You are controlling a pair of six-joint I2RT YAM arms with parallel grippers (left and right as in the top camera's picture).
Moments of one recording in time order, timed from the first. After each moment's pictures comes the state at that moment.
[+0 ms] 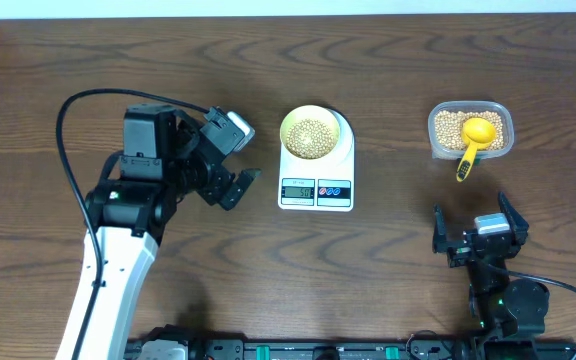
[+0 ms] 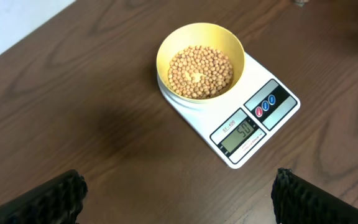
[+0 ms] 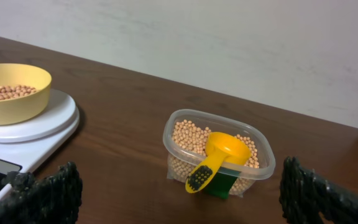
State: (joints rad) left arm -0.11 1.19 1.07 -0.73 0.43 0.56; right arm 0.03 0.01 0.01 -0.06 -0.09 -0.20
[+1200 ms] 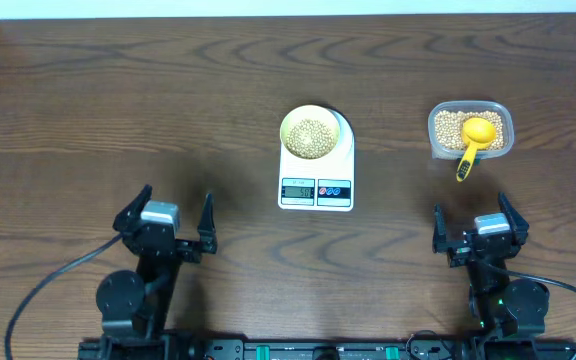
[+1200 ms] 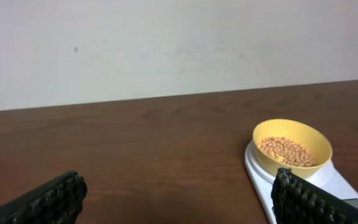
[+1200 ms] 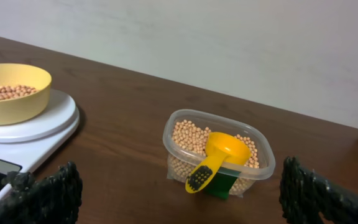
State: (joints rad) left arm 0.02 0.18 0.29 -0.21 0.18 0.04; right arm 0.03 0.01 0.01 -0.06 -0.09 -0.20
